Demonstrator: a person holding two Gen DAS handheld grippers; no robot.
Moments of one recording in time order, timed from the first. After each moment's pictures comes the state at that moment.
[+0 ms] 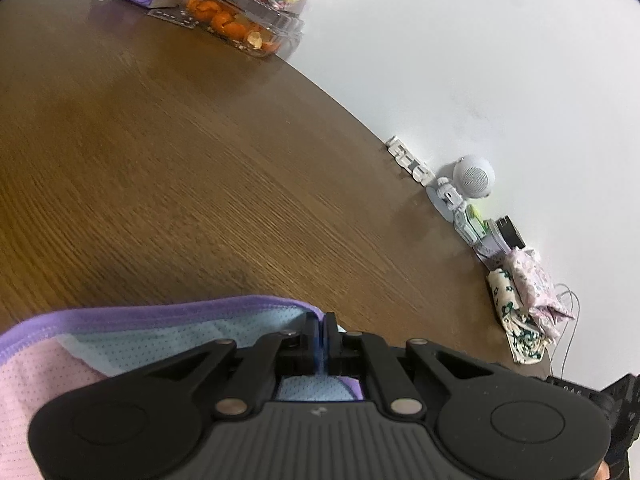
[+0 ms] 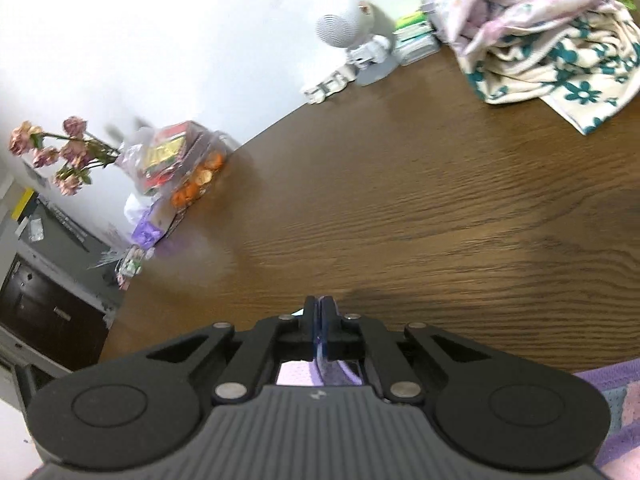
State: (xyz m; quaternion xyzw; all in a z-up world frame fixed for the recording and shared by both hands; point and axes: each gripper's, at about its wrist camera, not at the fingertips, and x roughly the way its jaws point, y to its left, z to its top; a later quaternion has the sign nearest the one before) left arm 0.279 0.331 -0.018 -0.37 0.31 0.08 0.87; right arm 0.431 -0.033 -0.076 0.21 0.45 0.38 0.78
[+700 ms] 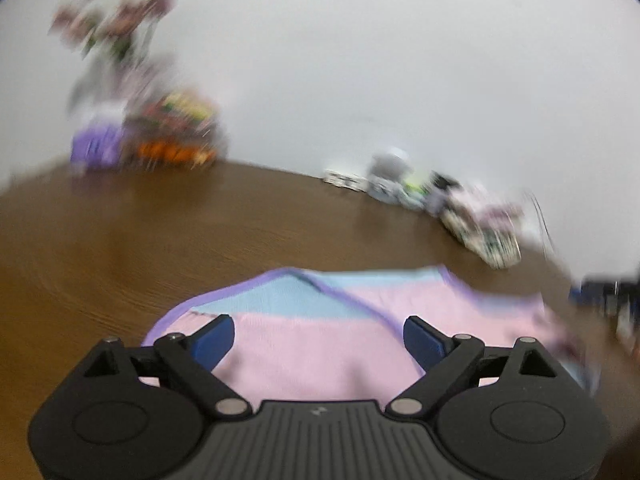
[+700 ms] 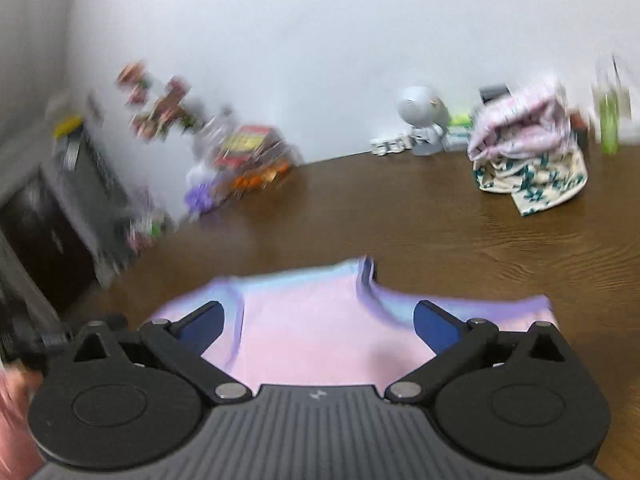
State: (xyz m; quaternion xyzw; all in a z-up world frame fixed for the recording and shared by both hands) left arm 0.091 0.254 0.038 -0.07 0.24 0.05 0.97; right arm 0.262 -0.133 0.018 0.05 0.31 0.44 0.84
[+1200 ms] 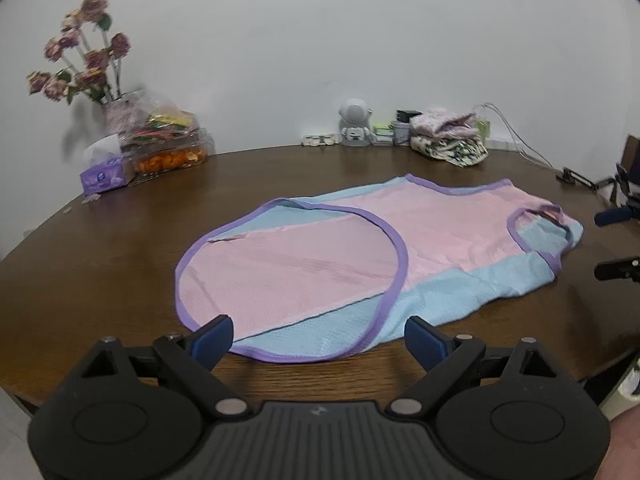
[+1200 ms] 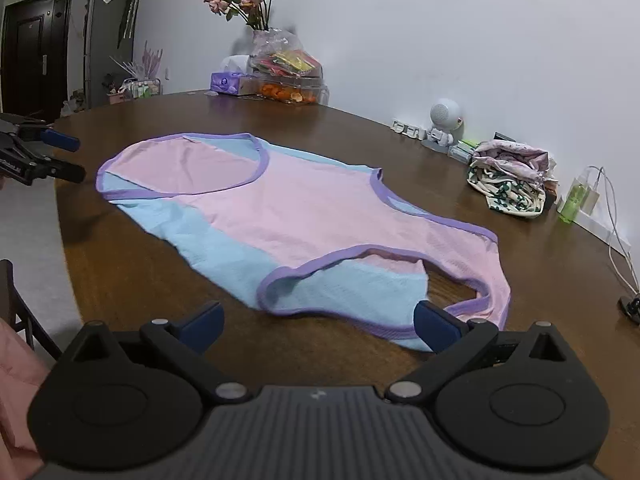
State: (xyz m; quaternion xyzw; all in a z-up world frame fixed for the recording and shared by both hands) left arm -0.003 0.200 0.015 0.04 0.29 0.05 0.96; right arm 0.090 -0.148 -0.019 -0.19 0.24 0.41 0.86
